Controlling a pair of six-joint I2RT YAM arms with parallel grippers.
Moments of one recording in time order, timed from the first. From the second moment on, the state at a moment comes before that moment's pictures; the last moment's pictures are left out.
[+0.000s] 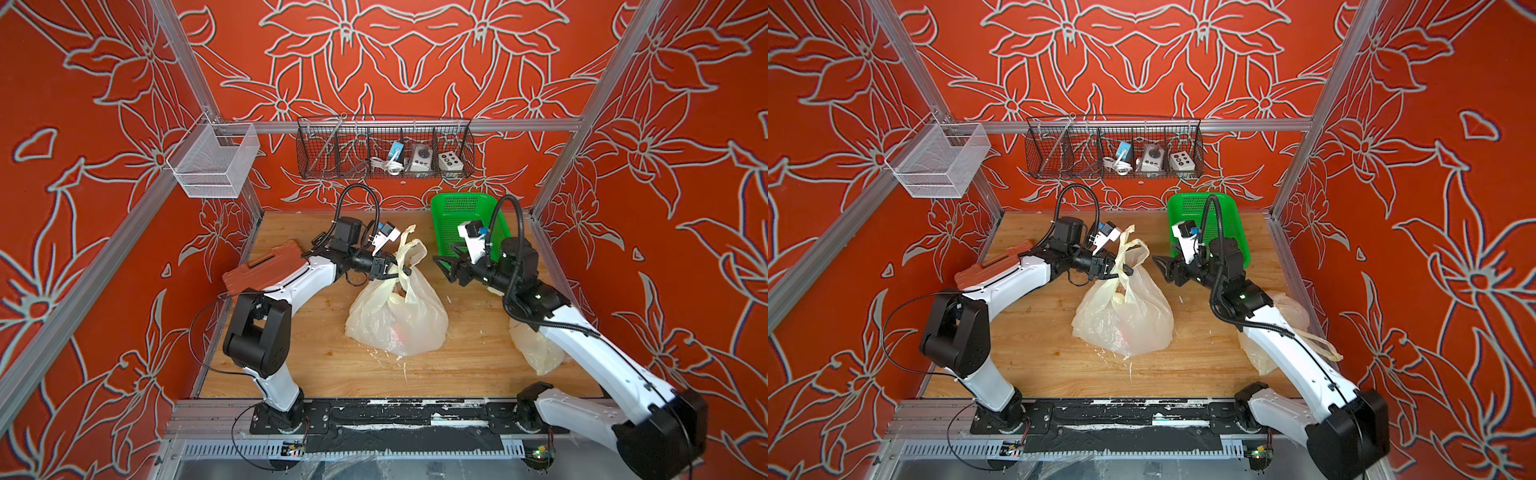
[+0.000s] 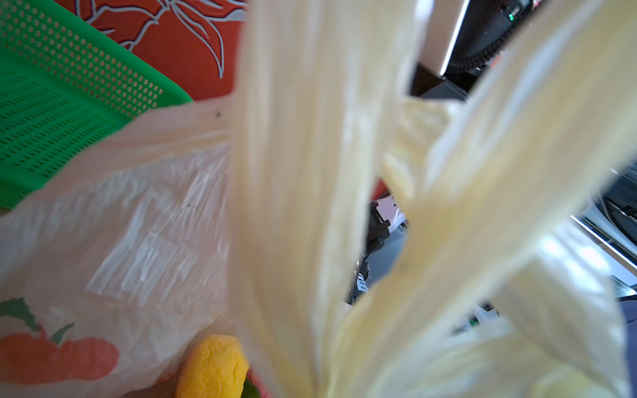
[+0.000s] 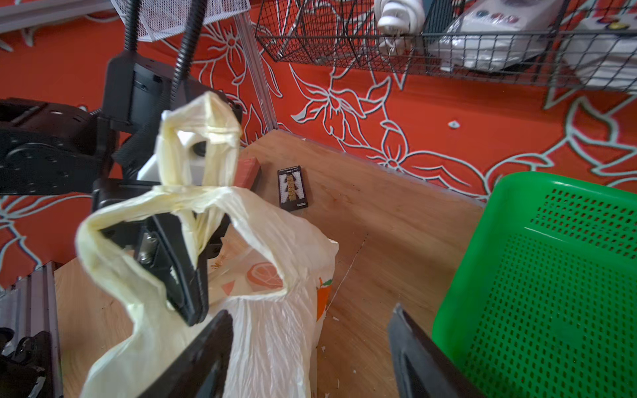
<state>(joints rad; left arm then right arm) -0.33 1.69 1.23 -0.16 1.38 -0.04 0.49 1.17 0.95 -0.08 -0.36 0.05</state>
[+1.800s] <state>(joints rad) -0.37 1.64 1.36 -0.11 1.10 -0.34 0.67 1.35 0.98 -0.04 -0.03 -0.03</state>
